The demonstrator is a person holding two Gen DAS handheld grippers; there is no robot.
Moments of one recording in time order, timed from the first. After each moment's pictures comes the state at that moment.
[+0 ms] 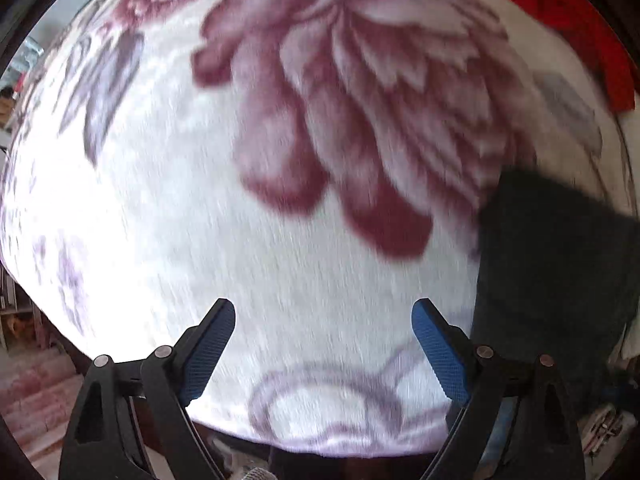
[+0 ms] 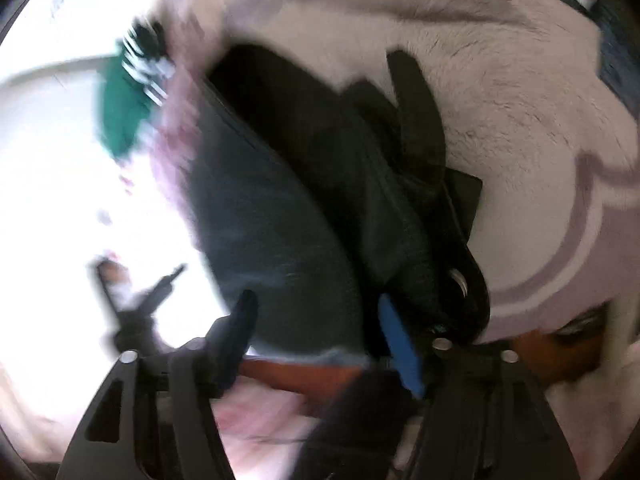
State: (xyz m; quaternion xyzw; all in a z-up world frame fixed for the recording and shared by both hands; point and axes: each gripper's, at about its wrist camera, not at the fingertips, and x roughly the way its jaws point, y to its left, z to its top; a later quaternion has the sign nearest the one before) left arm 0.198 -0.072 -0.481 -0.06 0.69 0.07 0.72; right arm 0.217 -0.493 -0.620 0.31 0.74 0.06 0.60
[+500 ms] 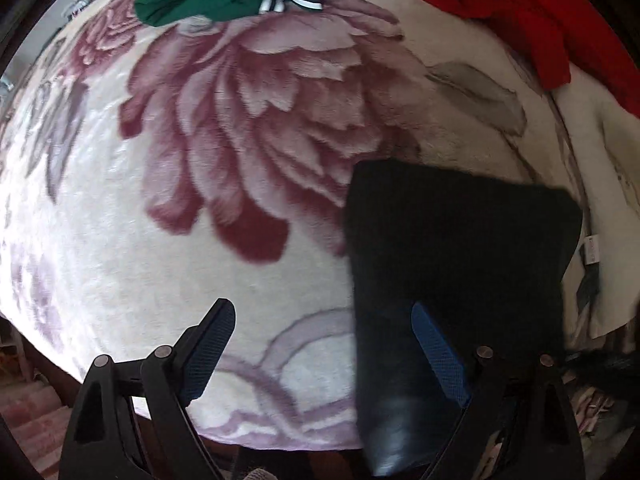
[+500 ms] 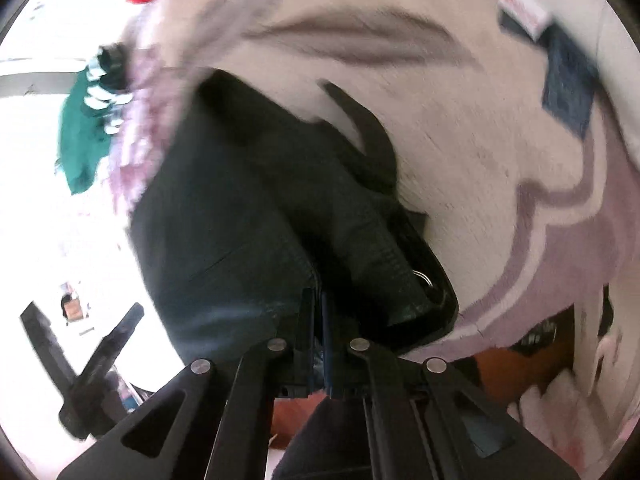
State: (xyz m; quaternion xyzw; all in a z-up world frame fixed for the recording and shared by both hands) left arm 0.208 -0.158 -0.443 -0.07 0.65 -0.01 0.76; right arm 0.219 -0.517 -0.607 0.32 0.73 0.00 0.61
